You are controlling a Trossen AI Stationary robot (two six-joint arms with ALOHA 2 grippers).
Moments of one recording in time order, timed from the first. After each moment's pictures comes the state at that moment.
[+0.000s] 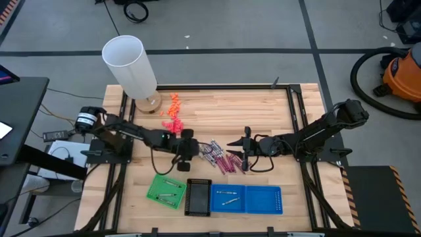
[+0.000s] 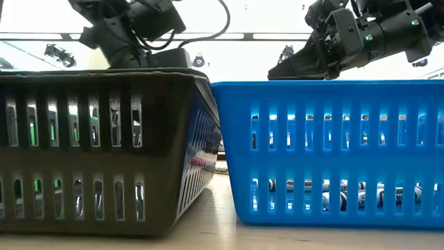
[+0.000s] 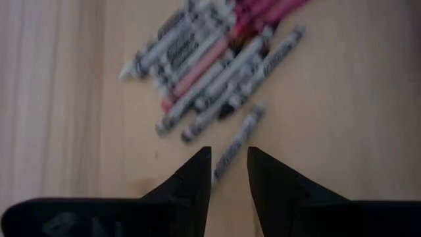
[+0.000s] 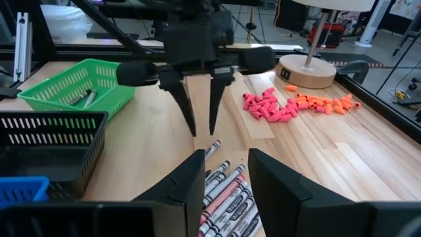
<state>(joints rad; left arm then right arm) -0.11 1.59 0.82 -0.18 -0.16 0.09 0.25 1.41 0.46 0.68 0.39 0.03</state>
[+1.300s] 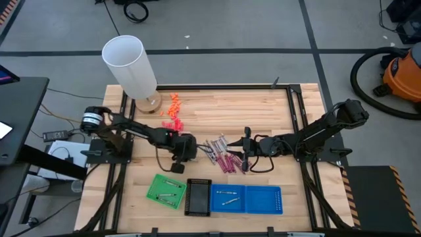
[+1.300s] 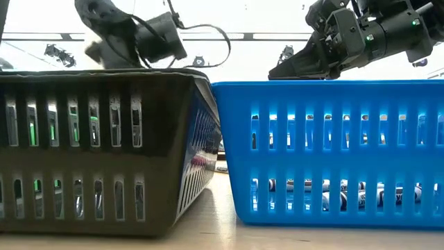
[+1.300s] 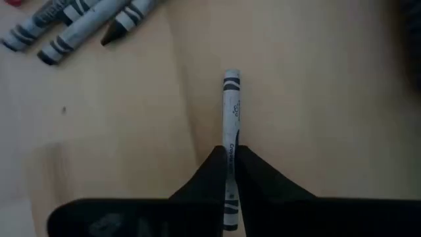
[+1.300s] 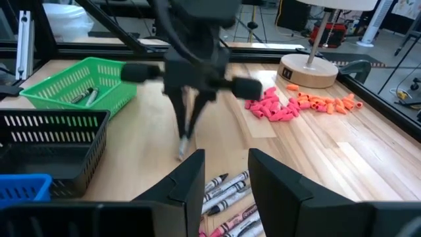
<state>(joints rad) -0.06 1.63 0.81 -0.31 0.09 0.13 0.25 1.41 0.46 0.68 0.39 0.03</state>
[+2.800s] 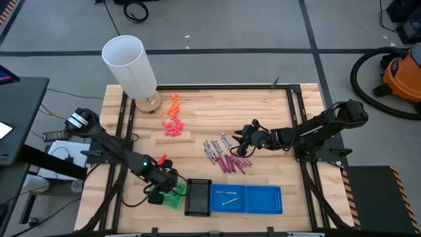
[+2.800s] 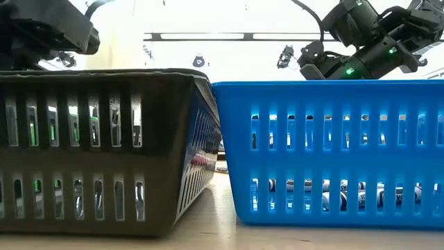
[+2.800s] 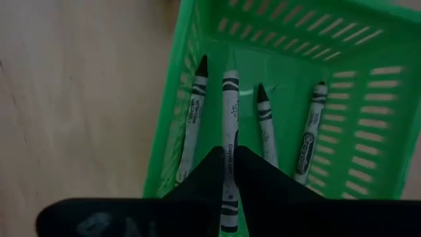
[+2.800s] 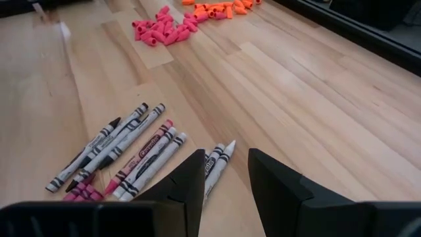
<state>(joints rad) -0.58 1.50 0.82 -0.54 0.01 -0.46 0.10 1.41 0.46 0.37 0.52 0.36</state>
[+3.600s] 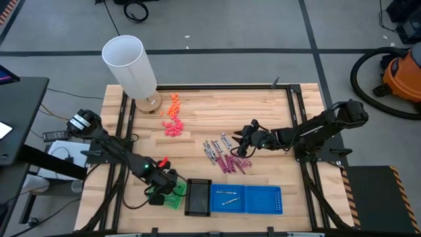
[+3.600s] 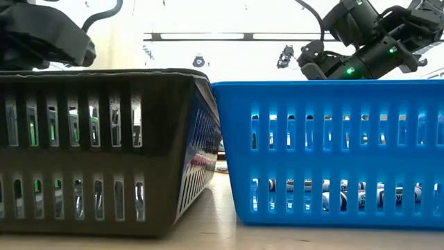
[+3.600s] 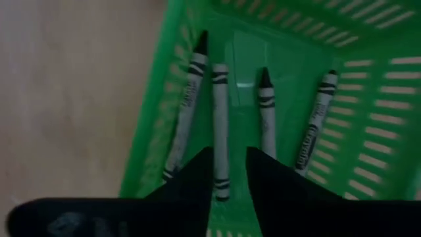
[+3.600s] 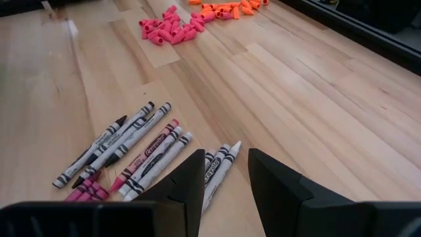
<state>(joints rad) -0.59 1.53 0.82 -0.55 0.03 -0.54 0.10 1.41 0.46 0.38 0.50 0.35</state>
